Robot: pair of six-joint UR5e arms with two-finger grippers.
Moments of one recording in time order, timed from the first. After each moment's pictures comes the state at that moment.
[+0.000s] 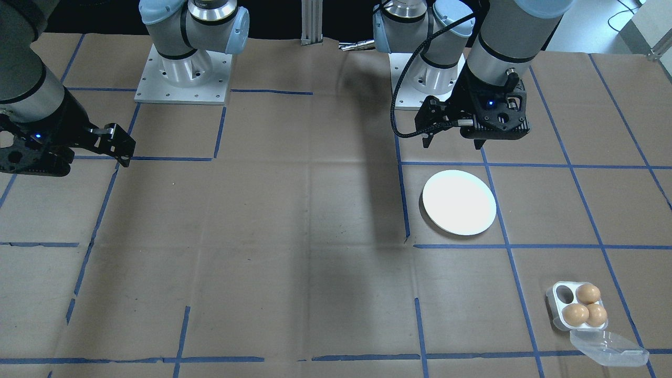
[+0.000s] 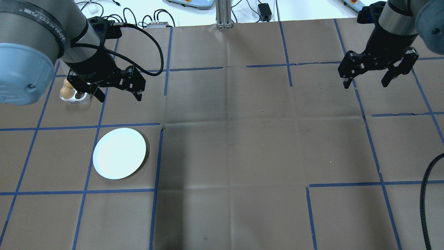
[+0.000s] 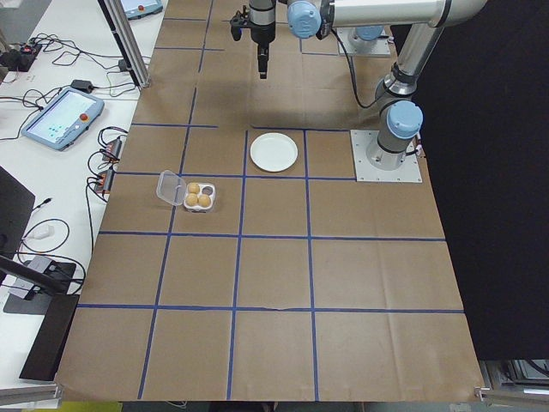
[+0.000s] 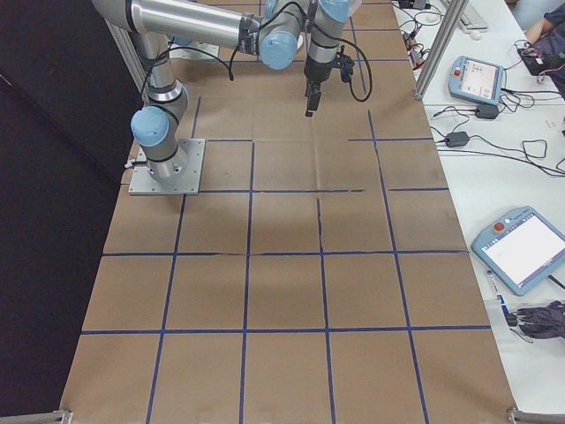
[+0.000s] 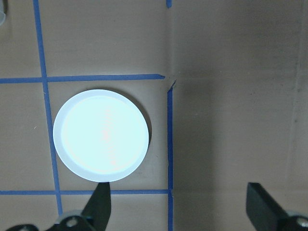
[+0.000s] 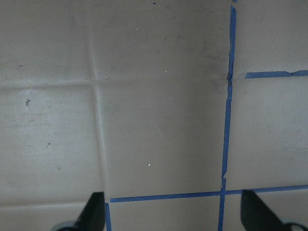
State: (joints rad) left arm -1.55 -1.55 -1.67 -1.51 1.57 0.03; right arm 1.39 -1.48 1.60 -1.57 -1.64 -0.14
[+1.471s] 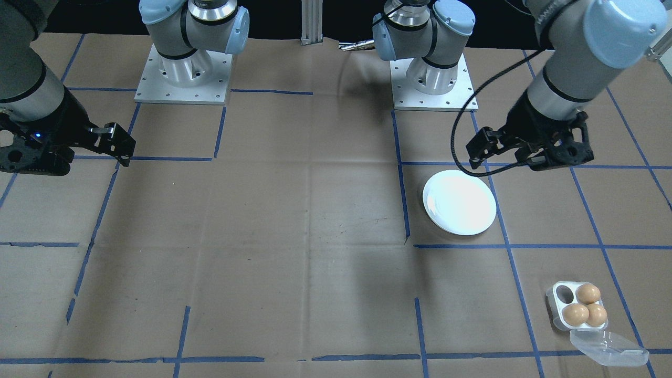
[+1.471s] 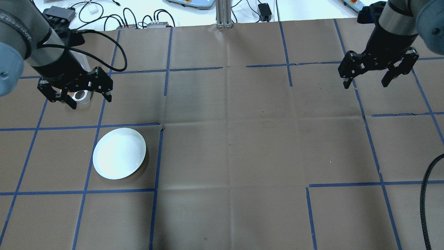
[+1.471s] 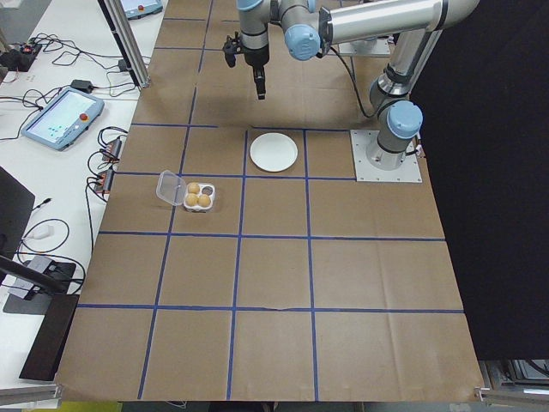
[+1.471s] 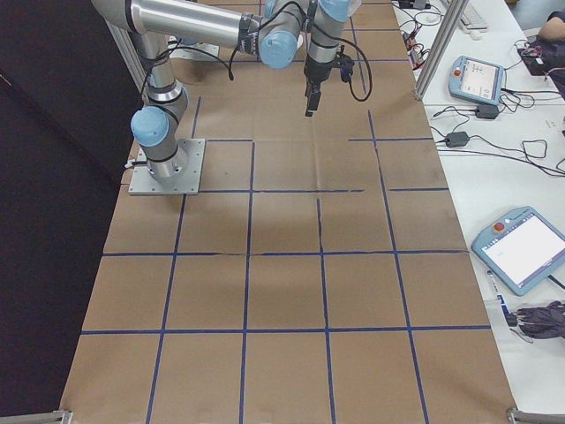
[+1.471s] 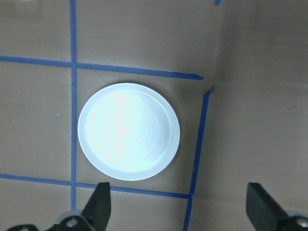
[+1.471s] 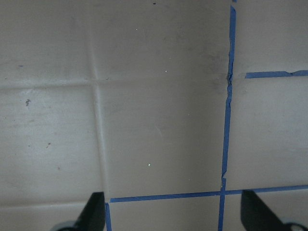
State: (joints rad) left arm -1.30 -1.60 -1.70 -1.51 1.57 0.03; right arm 1.39 -1.48 1.60 -1.57 -1.64 -0.14
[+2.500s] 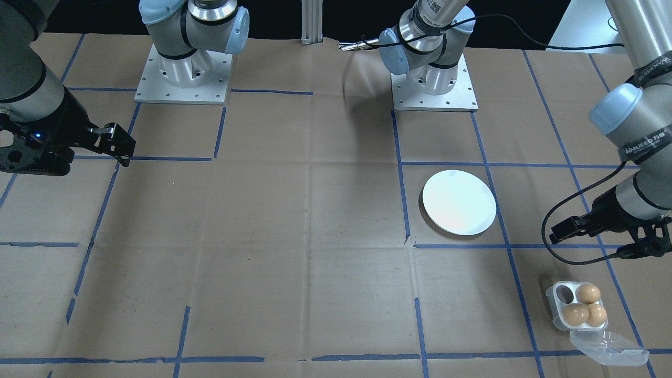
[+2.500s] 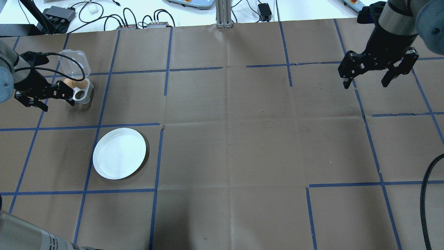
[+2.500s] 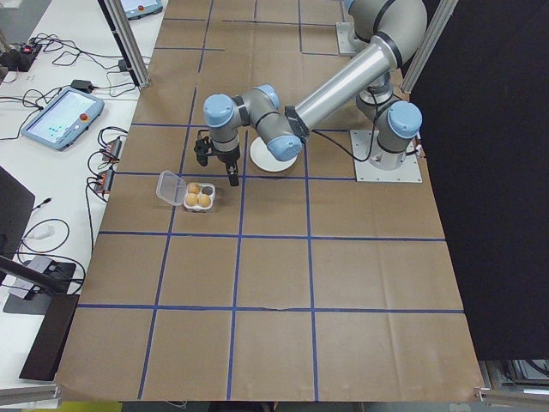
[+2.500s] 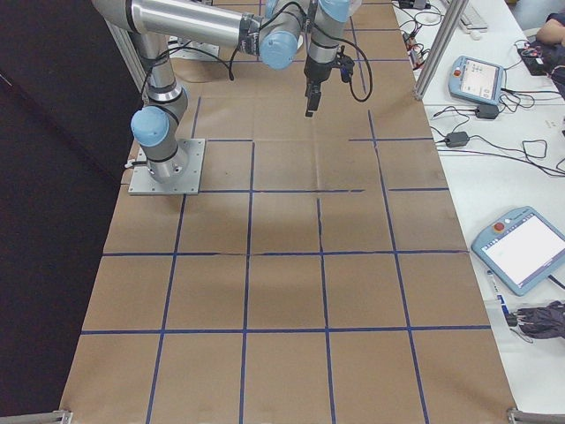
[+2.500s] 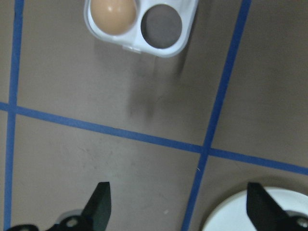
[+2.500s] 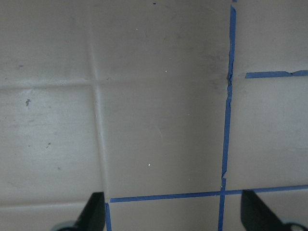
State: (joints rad) left arm -1.03 -1.97 -1.67 -1.10 1.57 0.38; right arm 1.39 -1.48 1.60 -1.57 -1.64 -0.14
